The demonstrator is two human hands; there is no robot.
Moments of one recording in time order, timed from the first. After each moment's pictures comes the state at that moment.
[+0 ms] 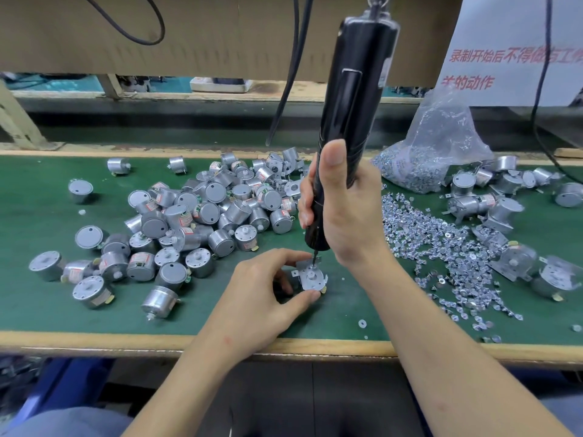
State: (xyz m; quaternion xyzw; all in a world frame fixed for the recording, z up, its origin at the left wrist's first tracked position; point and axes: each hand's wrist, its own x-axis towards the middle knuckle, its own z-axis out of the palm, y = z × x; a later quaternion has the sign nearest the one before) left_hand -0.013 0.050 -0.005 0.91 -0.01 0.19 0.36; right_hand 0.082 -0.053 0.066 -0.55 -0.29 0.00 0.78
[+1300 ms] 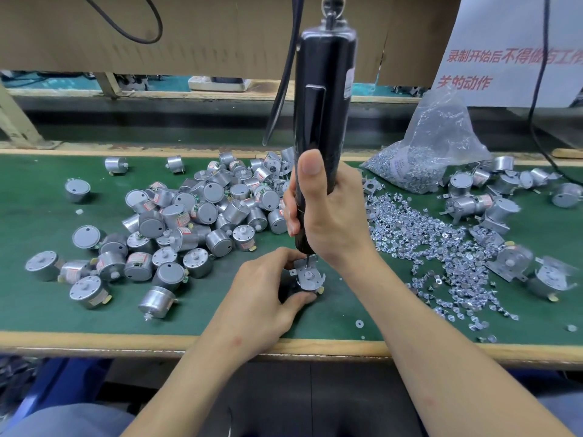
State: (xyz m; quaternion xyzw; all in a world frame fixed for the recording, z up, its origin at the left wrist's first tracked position) left_hand -0.009 0.043 -0.005 0.93 0.00 0.16 0.34; right_hand 0.078 -0.046 0.063 -0.59 -0.30 0.00 0.75
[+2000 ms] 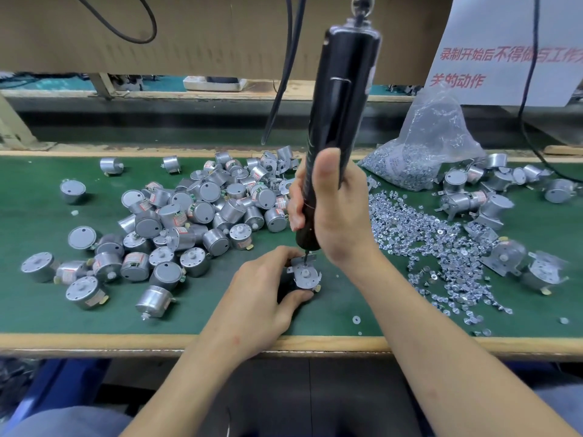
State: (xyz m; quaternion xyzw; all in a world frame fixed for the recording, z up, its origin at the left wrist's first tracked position) left_hand -0.011 0.043 -0.007 0.94 0.00 0.13 0.33; right_hand 0.081 -0.053 0.061 -0.55 -0.31 0.03 0.78
